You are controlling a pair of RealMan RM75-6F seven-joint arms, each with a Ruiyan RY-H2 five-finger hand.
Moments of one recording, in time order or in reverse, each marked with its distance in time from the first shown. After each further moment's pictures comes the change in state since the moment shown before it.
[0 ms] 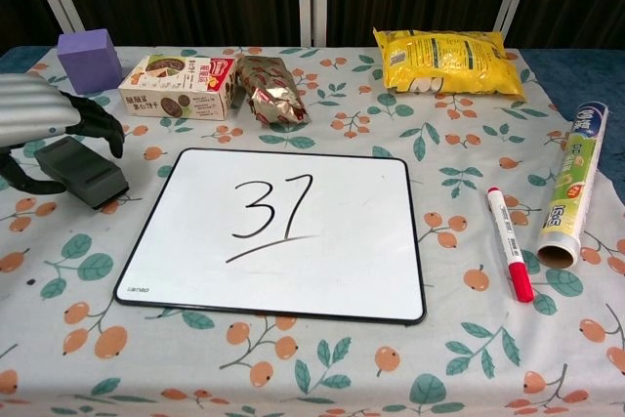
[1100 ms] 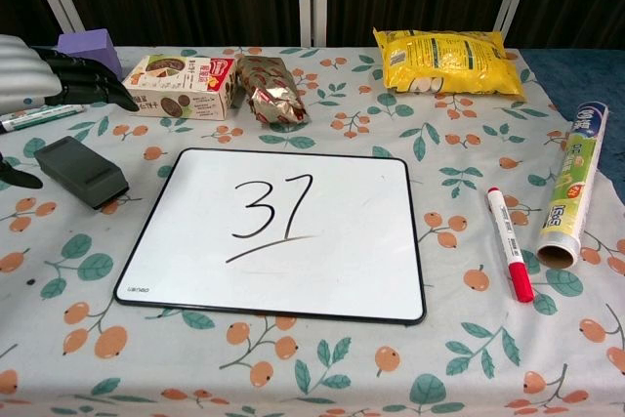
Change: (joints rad) left arm 0.061 0.125 -0.085 -0.199 0.068 0.020 0.095; right arm -0.012 -0.030 0.001 0.032 -0.053 0.064 0.035
